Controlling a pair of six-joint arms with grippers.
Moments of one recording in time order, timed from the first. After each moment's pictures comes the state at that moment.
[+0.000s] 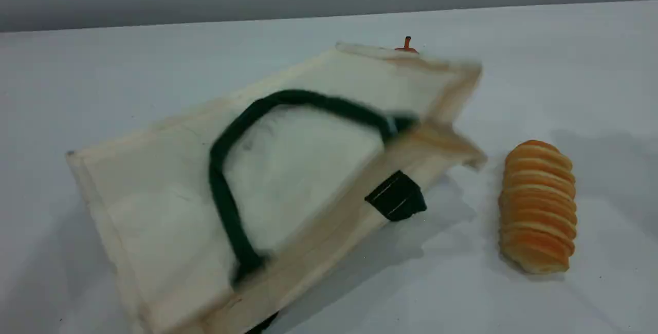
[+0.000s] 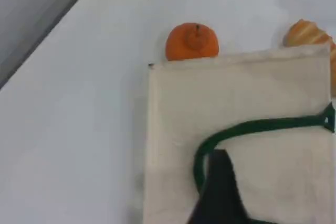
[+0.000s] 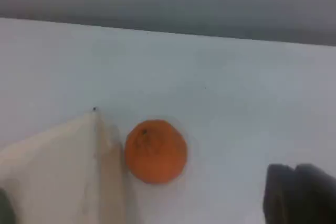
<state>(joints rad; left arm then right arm) -0.32 1.56 -1.71 -0.37 1.22 0.65 0.25 1.36 -0.93 0.60 0.37 -0.52</state>
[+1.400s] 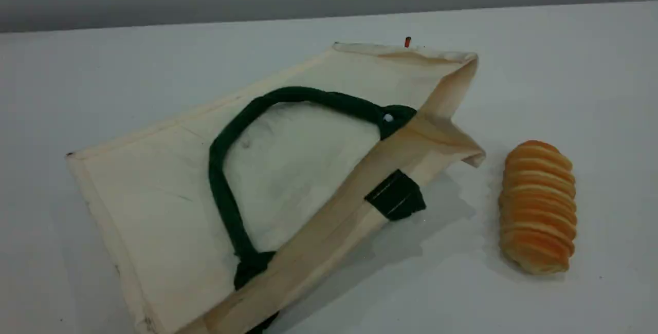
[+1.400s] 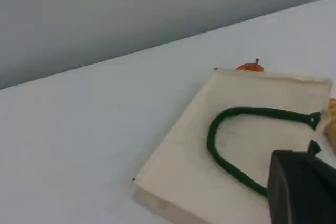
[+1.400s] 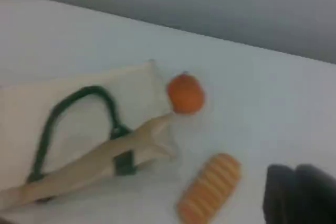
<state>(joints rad) -0.32 0.40 -1.10 -0.08 1.22 0.08 0.25 0.37 -0.96 0.28 1.19 -0.22</state>
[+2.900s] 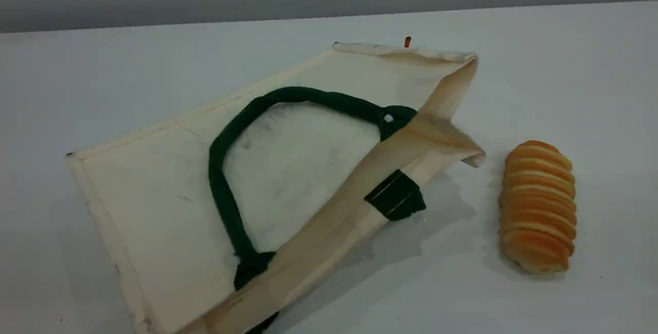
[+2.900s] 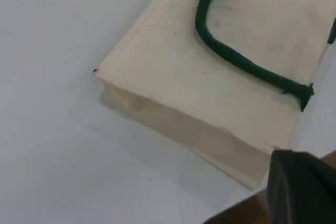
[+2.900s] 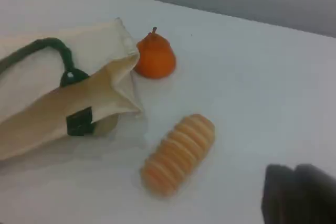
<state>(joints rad) -0.32 0.17 -0.51 -0.13 1.08 0.12 0.25 0.00 -0.51 0.18 1.08 -0.21</state>
